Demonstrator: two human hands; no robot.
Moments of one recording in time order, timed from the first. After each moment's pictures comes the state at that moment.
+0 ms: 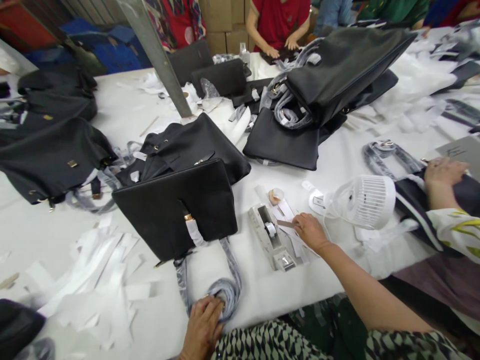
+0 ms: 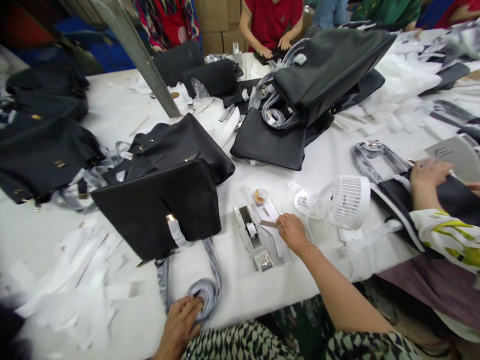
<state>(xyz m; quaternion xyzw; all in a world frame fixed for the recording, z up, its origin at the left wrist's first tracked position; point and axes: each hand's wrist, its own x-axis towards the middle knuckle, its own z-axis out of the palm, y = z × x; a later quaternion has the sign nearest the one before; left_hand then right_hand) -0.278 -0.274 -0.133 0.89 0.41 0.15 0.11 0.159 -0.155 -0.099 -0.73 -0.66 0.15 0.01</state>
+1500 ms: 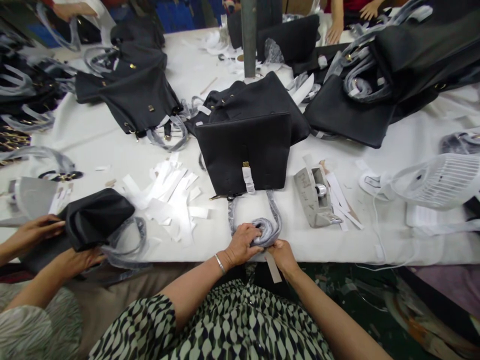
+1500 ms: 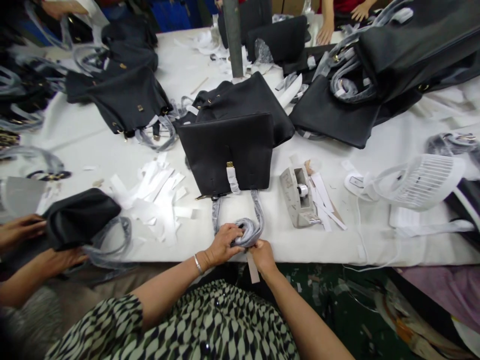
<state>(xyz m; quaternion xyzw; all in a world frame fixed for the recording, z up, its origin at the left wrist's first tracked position) -0.300 -0.254 -0.120 0.83 0.39 0.19 0.36 -0.127 -0.302 -0.124 -0.67 -0.27 0.62 0.30</state>
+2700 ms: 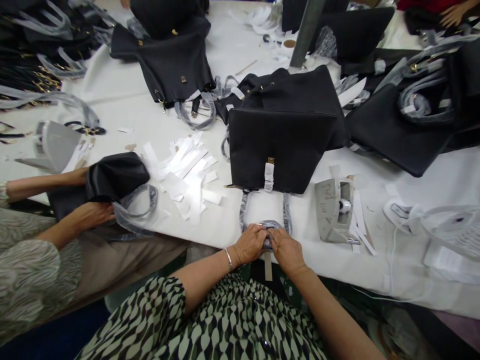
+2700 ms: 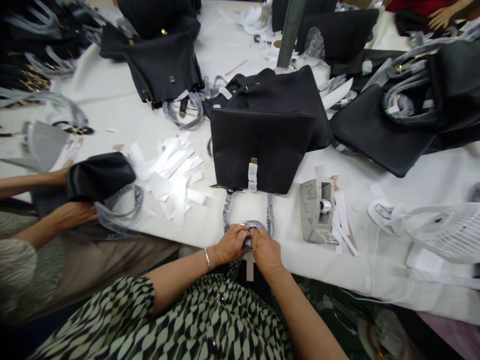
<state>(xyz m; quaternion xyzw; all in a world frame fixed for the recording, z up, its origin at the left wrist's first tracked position) -0.289 -0.274 -0.135 0.86 0.42 0.19 0.24 -0.124 -0.263 -0.076 -0.59 -0.77 0.24 -0.04</state>
